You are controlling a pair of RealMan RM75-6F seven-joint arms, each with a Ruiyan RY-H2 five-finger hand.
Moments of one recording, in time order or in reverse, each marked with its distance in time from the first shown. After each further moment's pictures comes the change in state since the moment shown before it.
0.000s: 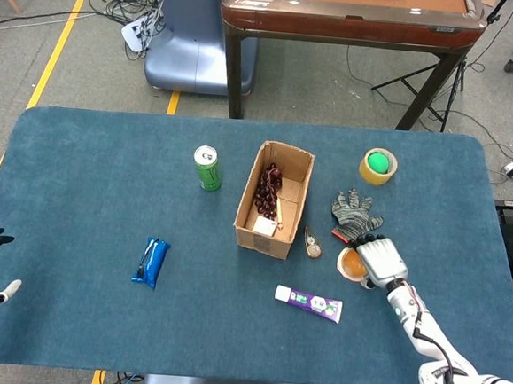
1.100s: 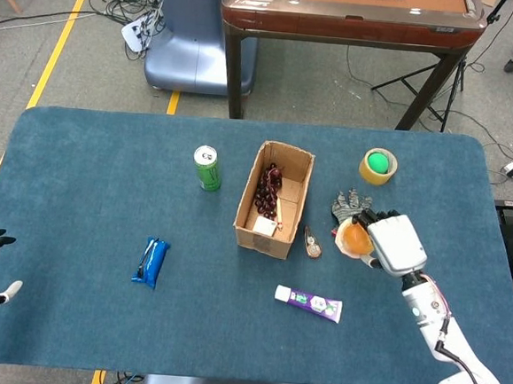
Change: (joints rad) left arm 0.000 0.001 0.000 -0.006 0.000 -0.006 0.012; right arm -0.038 0.225 0.078 -0.322 -0.169 0.315 0.025
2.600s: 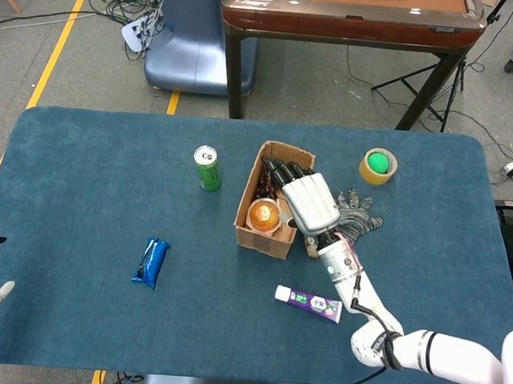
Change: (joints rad) left arm 0.020 0.038 -0.001 -0.022 0.011 0.026 -0.049; right arm 0.316 -0.319 0.156 0.124 0.178 -0.041 -0.129
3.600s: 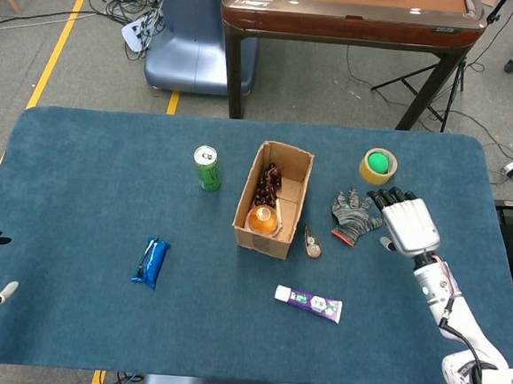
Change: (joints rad) left arm -0.012 -0.018 -0.002 0.006 -0.022 -0.029 0.047; right arm -0.234 0.276 -0.211 0.096 -0.061 -0.043 0.140
